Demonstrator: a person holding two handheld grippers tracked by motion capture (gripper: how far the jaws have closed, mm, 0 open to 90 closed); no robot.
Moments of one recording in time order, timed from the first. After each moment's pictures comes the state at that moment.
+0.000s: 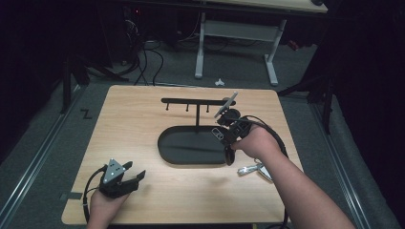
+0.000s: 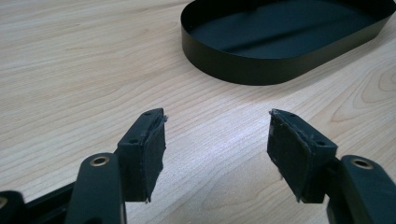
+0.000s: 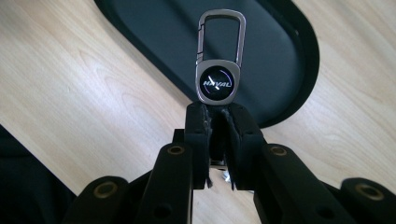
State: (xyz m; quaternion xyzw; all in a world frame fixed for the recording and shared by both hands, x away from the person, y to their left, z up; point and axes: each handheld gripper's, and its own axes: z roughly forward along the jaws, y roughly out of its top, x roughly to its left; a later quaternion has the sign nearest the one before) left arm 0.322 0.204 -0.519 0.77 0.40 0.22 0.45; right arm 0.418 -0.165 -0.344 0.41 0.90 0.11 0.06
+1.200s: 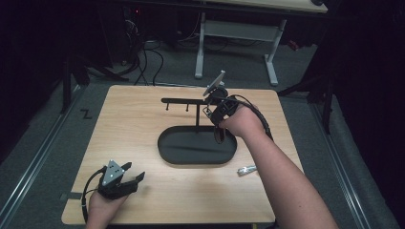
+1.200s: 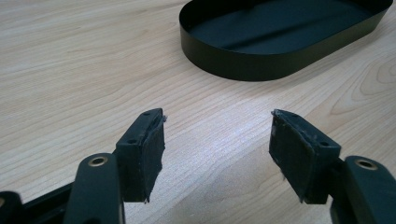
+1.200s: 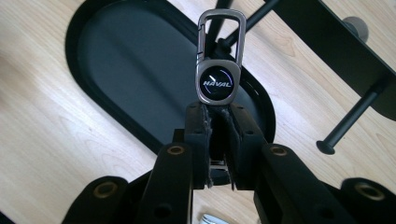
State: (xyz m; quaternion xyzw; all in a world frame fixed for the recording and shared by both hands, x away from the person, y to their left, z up) left arm 0.320 0.205 -0.520 0.78 0.39 0.22 0.44; right arm 0.467 -0.137 -0.324 0.42 0.89 0.12 0.11
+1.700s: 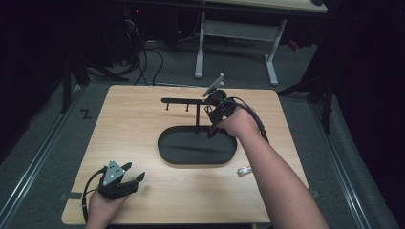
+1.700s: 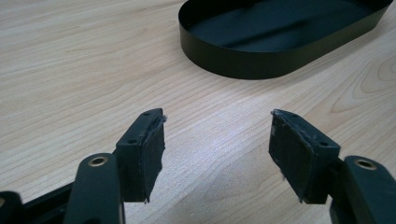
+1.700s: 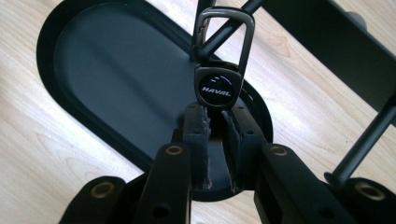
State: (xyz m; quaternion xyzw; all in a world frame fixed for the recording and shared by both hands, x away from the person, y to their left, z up) left arm 0.320 0.204 -0.521 0.78 0.38 0.22 0.44; right arm 0.480 -0.137 -0.344 0.44 0.88 0.12 0.12
